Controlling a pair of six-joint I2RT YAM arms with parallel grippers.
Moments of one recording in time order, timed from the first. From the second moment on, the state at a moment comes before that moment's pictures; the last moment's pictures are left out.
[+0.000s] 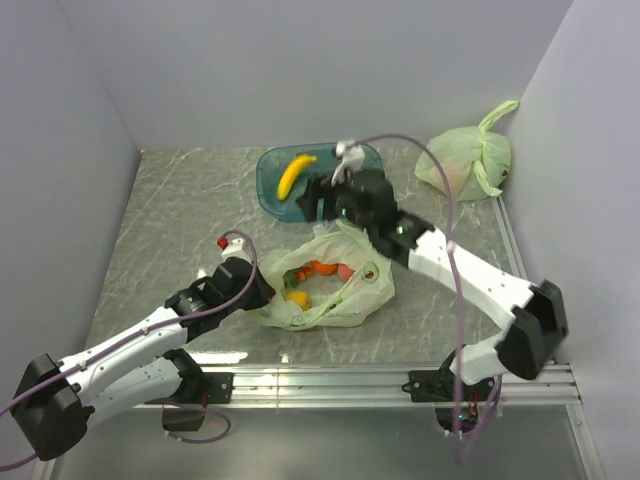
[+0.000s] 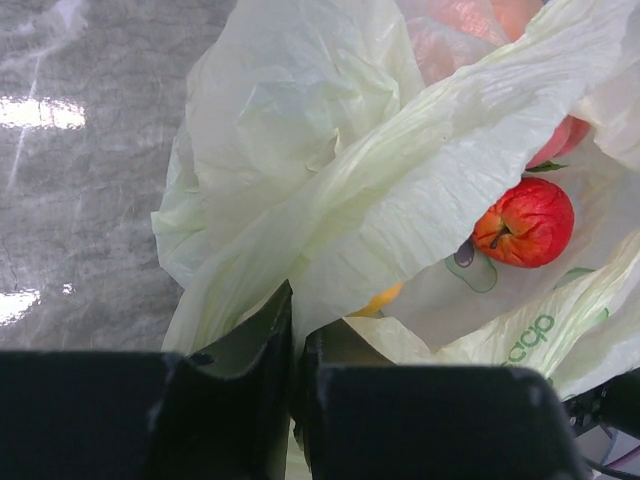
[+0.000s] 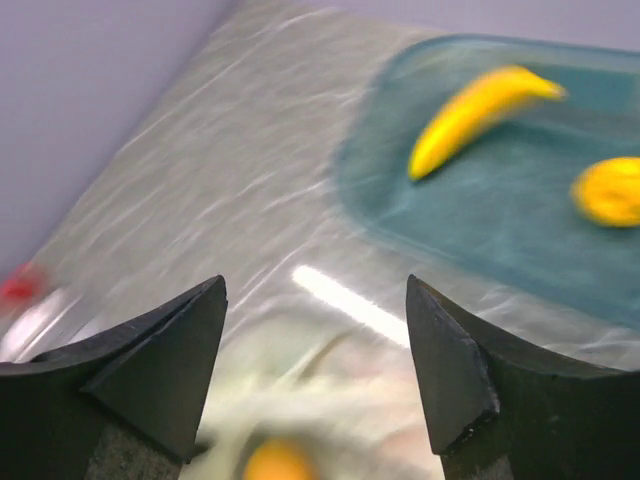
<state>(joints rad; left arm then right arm) -0.75 0.90 0.51 -0.31 -0.19 -0.86 0.72 1.47 1.28 -0.06 0.08 0.32</state>
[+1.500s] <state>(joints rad) -0.76 0.87 0.40 -0.36 -0.21 -0.94 1.05 1.46 0.82 0.04 -0.01 0.31</state>
